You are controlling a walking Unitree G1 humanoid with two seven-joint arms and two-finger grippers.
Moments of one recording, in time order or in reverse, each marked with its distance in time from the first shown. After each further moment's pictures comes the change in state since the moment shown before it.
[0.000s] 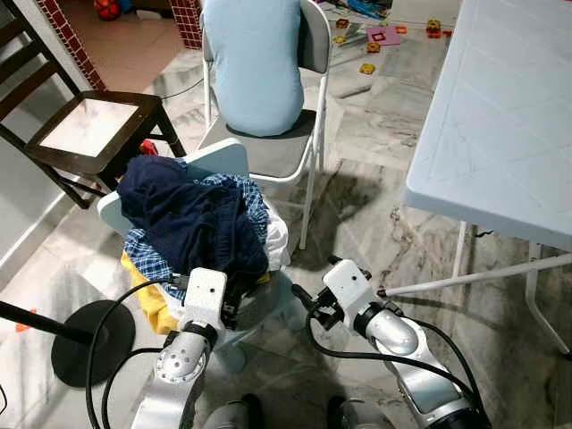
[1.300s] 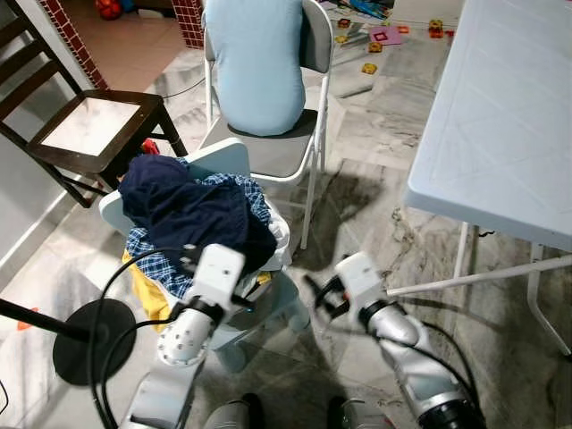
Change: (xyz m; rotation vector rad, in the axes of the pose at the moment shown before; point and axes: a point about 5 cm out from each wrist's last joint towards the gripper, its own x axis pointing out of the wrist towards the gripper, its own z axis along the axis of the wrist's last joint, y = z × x) left arm 0.001 -0.015 0.051 0.202 -0.250 -0.146; right arm 0.003 -0.028 -0.014 0.203 0.037 -0.246
